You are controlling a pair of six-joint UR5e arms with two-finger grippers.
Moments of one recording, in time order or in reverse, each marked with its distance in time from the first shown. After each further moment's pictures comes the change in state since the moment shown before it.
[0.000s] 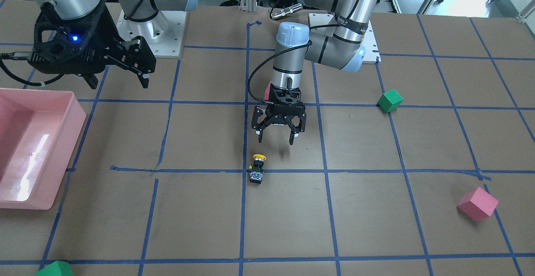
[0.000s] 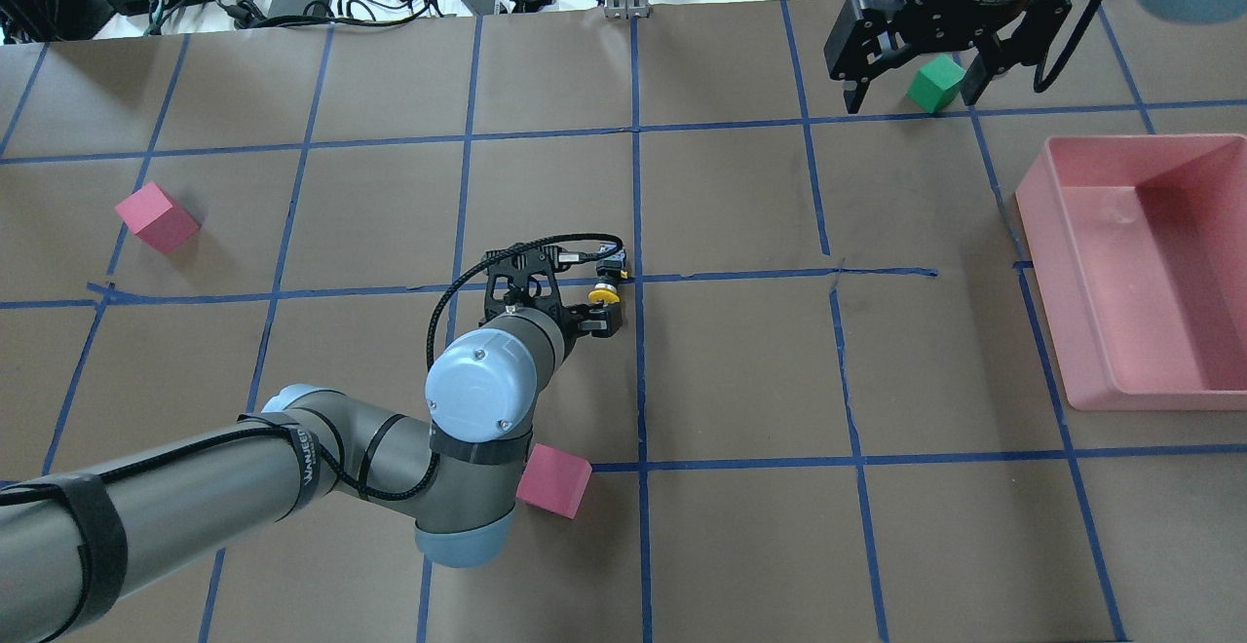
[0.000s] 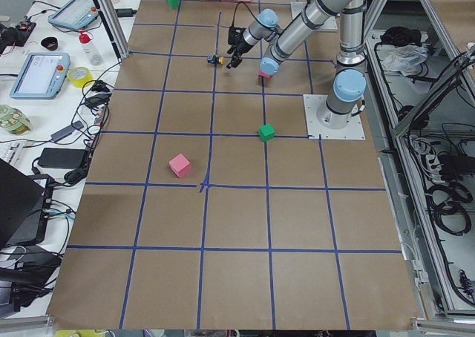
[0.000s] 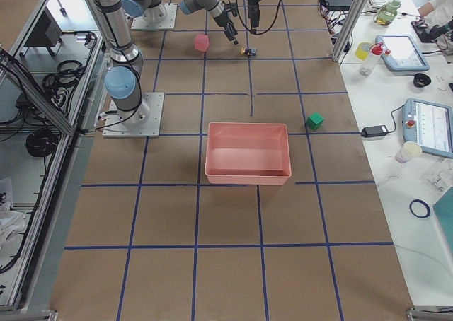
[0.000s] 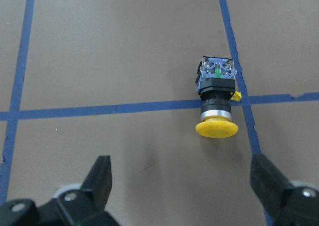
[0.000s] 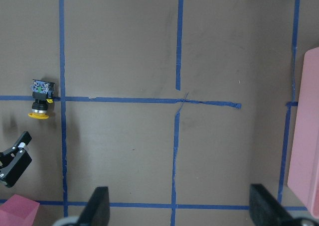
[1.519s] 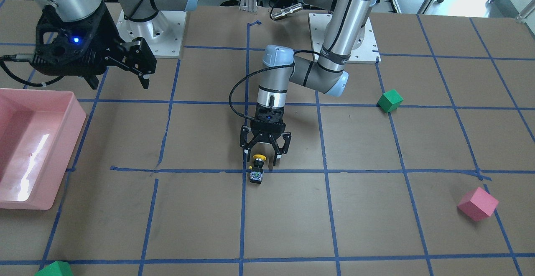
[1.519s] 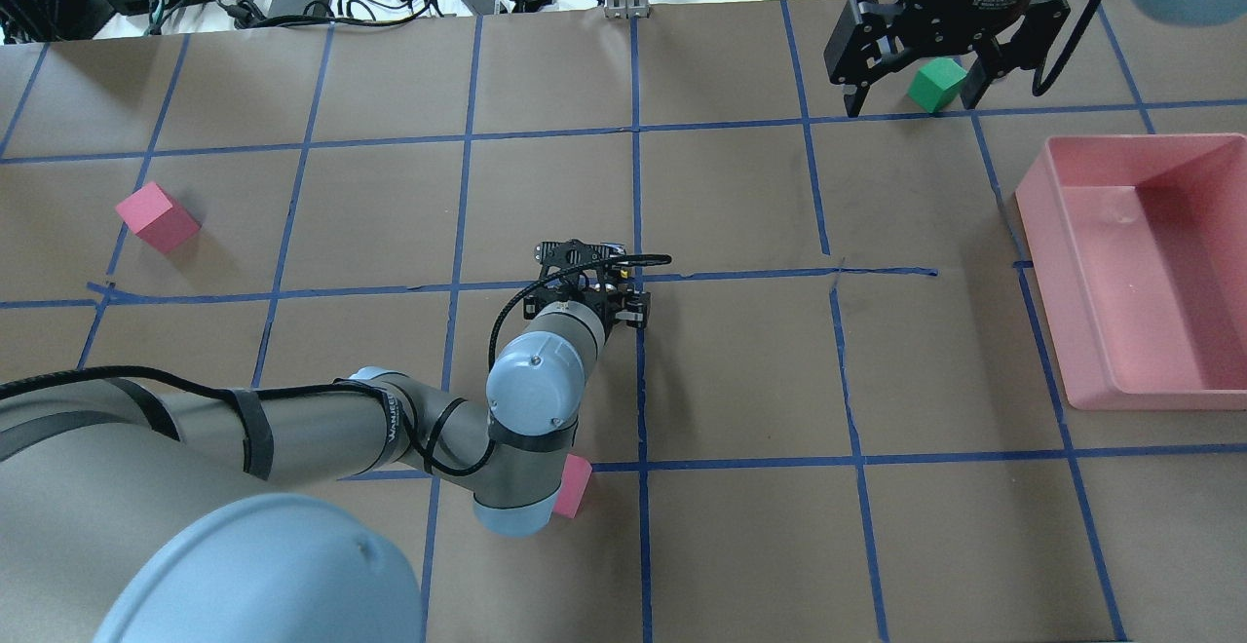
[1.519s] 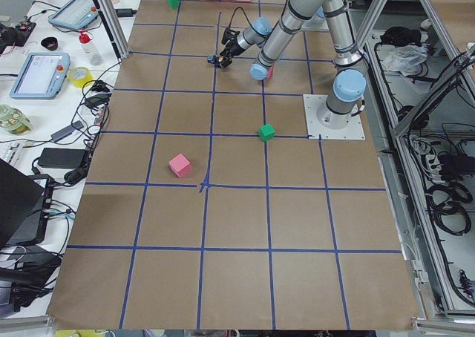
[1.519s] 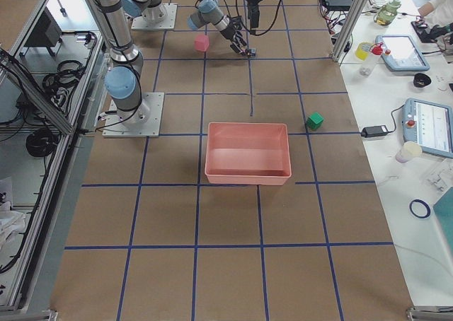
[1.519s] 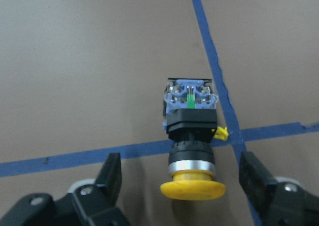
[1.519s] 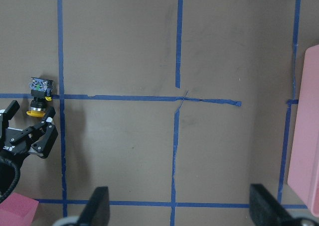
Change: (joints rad) left arm -0.048 -0.215 0.096 0.229 0.037 0.128; right arm 0.000 0.000 0.005 0.002 -0.001 0.000
